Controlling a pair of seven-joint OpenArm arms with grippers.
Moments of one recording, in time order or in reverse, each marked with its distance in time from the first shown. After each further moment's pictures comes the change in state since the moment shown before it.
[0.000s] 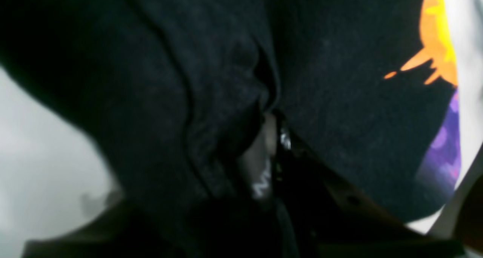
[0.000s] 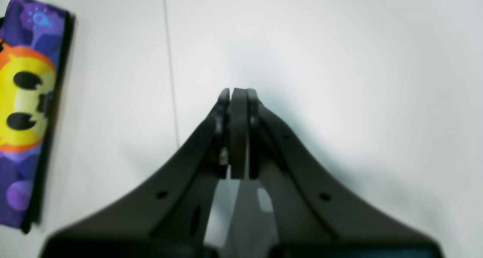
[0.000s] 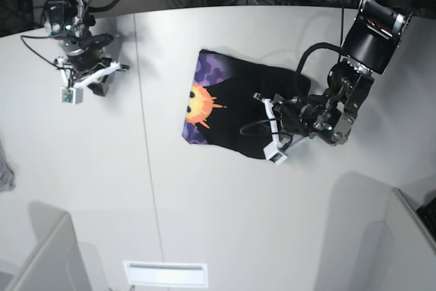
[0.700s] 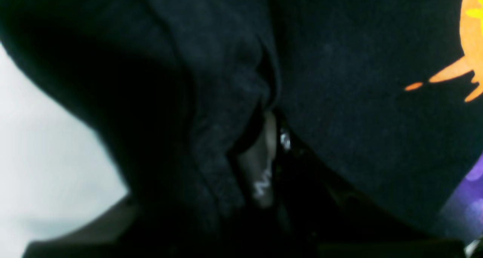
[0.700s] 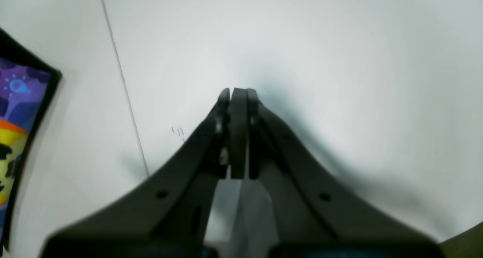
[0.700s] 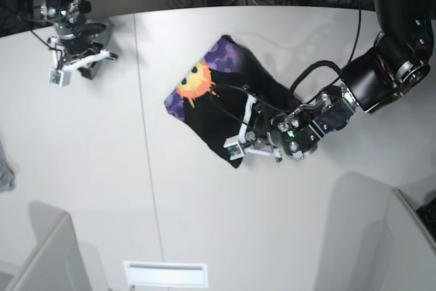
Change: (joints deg) left arm -18.1 -1.6 35.0 -0.2 6.1 -0.2 -10.9; right arm -4.5 -4.5 7.1 0.4 0.0 0.0 0.2
